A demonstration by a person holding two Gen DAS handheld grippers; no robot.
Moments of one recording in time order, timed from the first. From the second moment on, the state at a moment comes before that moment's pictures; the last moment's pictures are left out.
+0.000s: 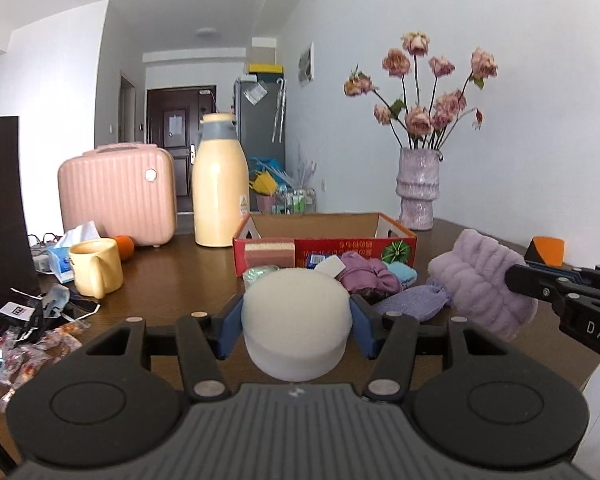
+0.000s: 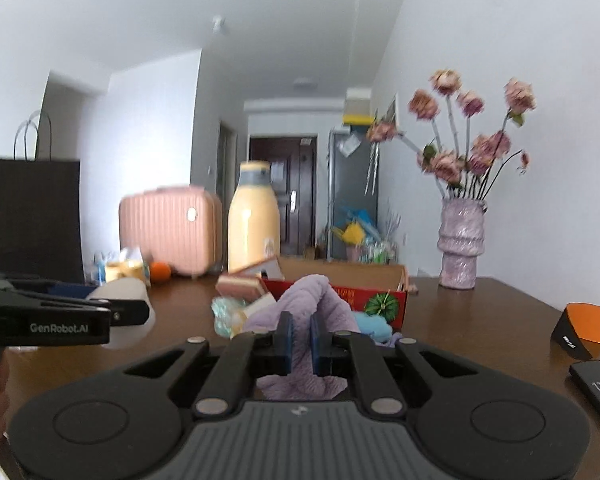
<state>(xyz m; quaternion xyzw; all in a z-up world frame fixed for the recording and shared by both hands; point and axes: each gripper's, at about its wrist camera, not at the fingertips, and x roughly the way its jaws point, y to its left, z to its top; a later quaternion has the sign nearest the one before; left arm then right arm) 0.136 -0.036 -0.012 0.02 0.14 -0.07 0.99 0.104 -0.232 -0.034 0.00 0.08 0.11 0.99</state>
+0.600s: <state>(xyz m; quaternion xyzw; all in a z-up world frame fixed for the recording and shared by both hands) 0.108 -0.030 0.003 0.01 0.09 -0.05 0.99 0.072 -0.242 -0.021 0.00 0.00 0.10 1.00</state>
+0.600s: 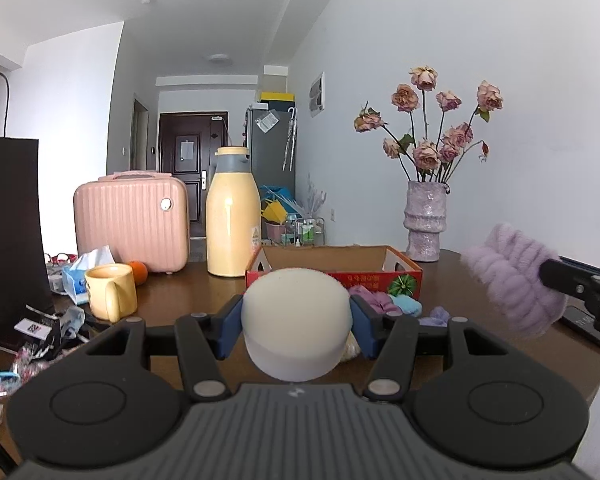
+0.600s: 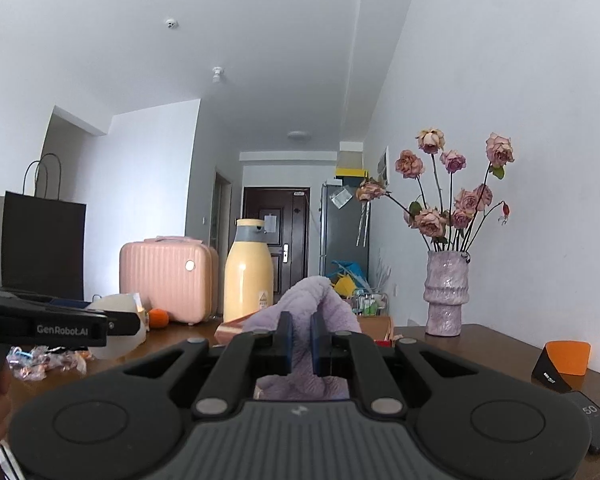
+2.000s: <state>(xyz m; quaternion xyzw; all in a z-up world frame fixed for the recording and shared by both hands) 0.470 -0.027 0.103 0.04 0.15 -0.10 0.98 0.417 -0.297 0.099 0.08 0.08 0.14 0.98</state>
